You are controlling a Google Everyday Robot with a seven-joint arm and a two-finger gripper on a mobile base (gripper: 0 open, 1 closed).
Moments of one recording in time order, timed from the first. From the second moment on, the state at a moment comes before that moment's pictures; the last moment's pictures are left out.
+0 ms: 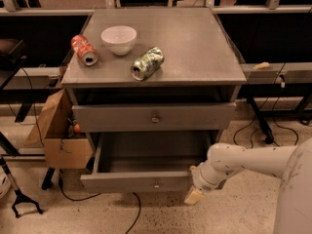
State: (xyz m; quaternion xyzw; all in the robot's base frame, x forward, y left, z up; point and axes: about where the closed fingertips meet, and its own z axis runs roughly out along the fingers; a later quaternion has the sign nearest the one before) arm 0.481 -0.145 0.421 -0.62 0.77 0.13 0.12
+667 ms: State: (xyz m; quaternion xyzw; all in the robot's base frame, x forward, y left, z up) arm 0.490 -0.144 0.429 -0.62 0.77 0.13 0.12
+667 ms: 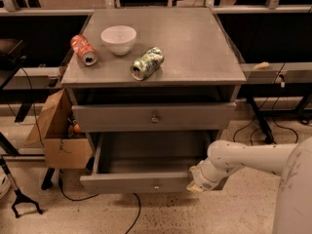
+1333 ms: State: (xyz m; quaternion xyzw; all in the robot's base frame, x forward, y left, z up) arm 0.498 -0.144 0.434 -0.62 0.77 0.13 0.12
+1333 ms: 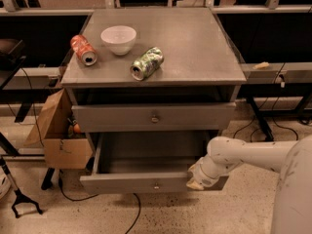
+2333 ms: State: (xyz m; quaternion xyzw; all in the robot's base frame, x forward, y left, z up) arm 0.512 -0.144 0.438 -0.62 0.77 0.13 0.12
